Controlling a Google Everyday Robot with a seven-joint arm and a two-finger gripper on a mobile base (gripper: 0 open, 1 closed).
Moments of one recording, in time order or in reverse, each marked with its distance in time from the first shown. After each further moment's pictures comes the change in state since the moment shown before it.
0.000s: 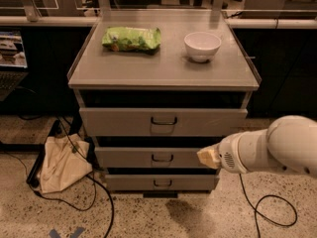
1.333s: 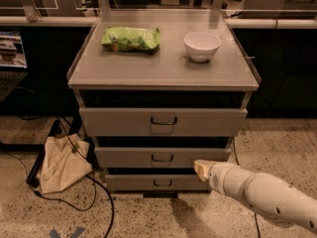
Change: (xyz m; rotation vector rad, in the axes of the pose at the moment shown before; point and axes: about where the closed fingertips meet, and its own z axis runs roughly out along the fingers) arm 0.052 -0.051 0.112 0.098 -0.287 0.279
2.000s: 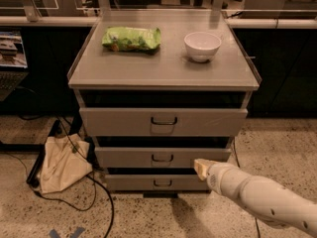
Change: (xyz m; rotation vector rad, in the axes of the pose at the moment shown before) arm 0.000 -0.004 0.007 0.035 -0.033 0.028
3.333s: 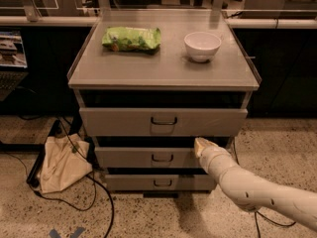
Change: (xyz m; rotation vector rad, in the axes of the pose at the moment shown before) arm -0.055 -0.049 0.068 0.156 -0.260 0.014
